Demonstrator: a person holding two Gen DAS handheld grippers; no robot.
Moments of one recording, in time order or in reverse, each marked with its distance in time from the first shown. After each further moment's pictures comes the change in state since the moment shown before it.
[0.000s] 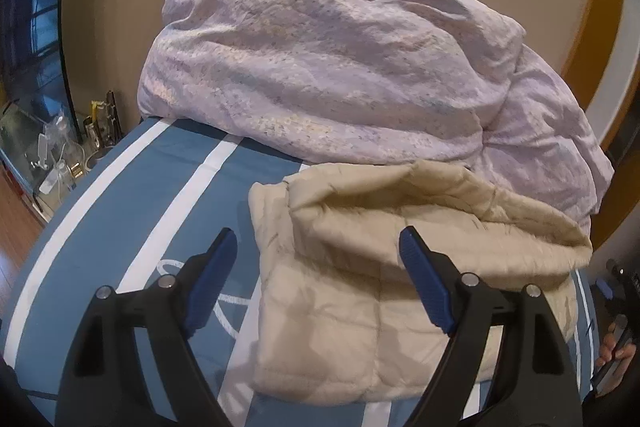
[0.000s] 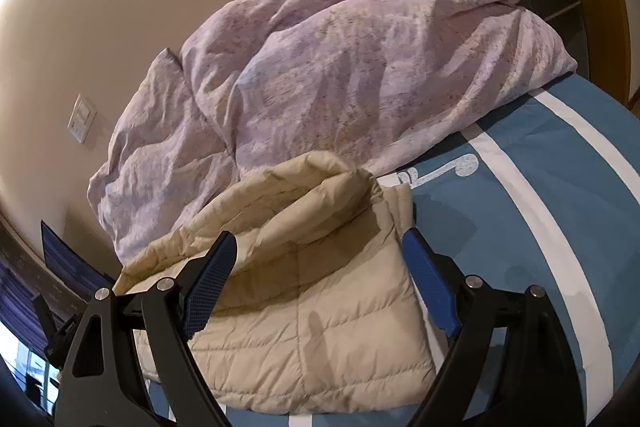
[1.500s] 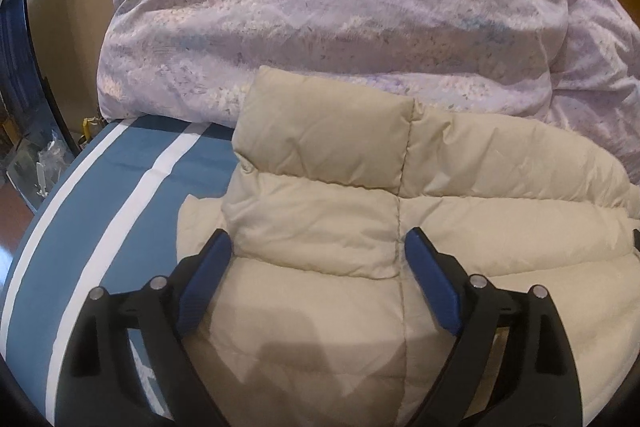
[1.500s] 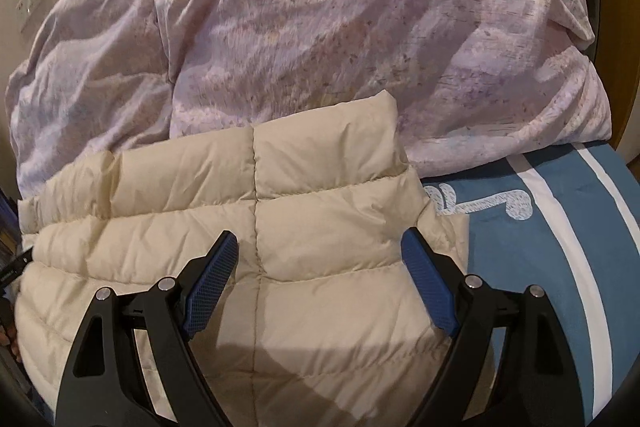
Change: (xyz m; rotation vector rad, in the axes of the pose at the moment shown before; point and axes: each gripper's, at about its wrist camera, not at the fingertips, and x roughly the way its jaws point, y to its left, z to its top) left arm 0.146 -0.035 -0.001 0.117 0.057 0.178; right arm 0.143 0.022 -0.019 -0.295 0.062 -0.284
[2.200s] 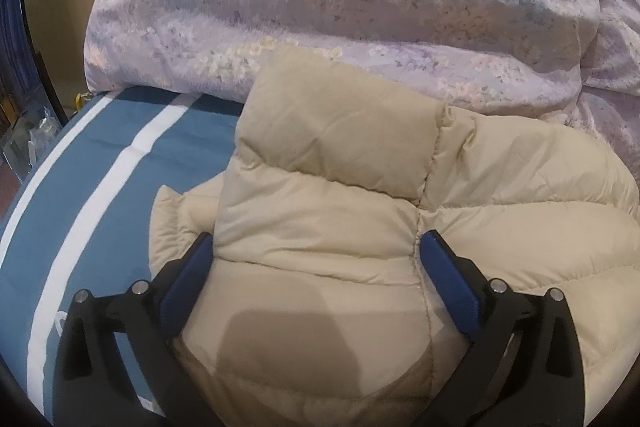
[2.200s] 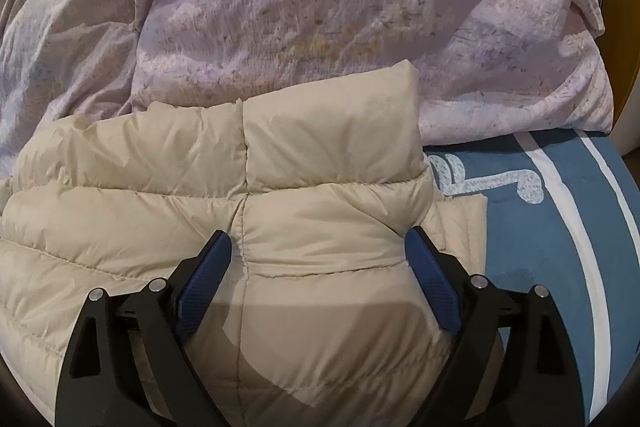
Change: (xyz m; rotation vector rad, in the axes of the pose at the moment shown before) left arm 0.042 0.011 0.005 -0.050 0.081 -0.006; right arm 0.053 0.016 0.007 -0.029 0.126 -0.090
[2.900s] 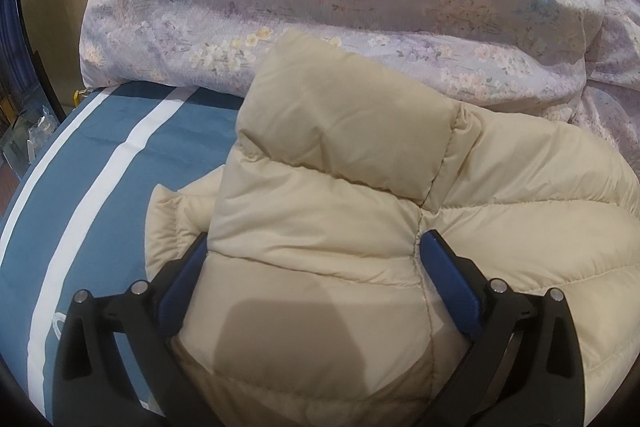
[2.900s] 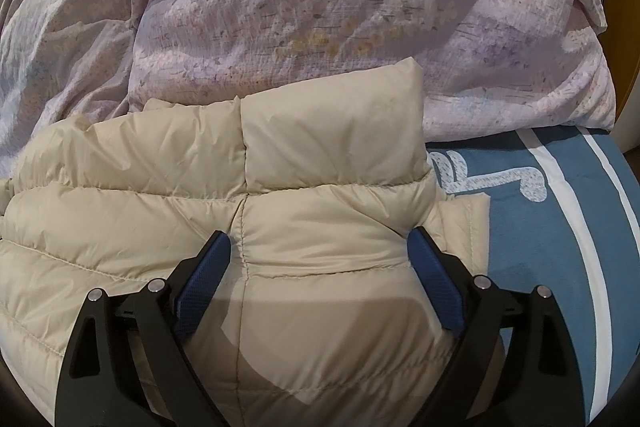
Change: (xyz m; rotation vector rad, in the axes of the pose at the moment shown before) left arm 0.004 -0.002 0.005 0.006 0.022 0.007; right arm 0.006 -0.002 -0.001 0.010 0.003 0.011
